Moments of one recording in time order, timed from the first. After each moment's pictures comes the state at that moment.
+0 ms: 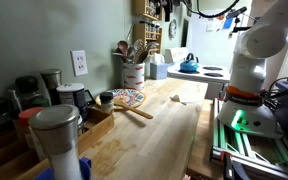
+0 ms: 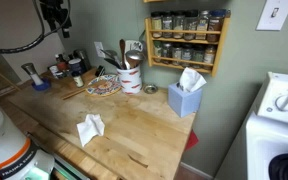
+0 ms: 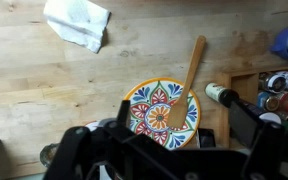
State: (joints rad) arm 0.02 -0.60 0.00 -2.23 0.16 1.57 0.10
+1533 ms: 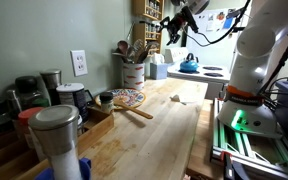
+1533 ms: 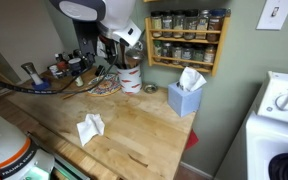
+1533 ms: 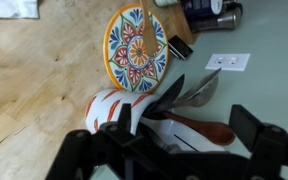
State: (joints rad) arm -0.22 -0.39 -0.46 -2.39 0.69 1.82 -0.26
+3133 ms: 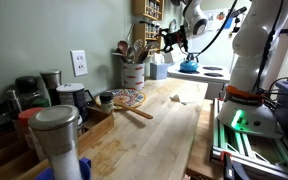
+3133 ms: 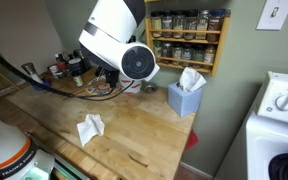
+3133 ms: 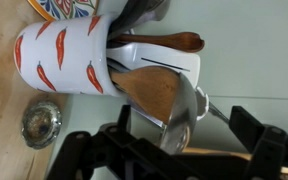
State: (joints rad) arm -0.36 -0.12 -0.48 -2.41 1.34 1.83 -0.63
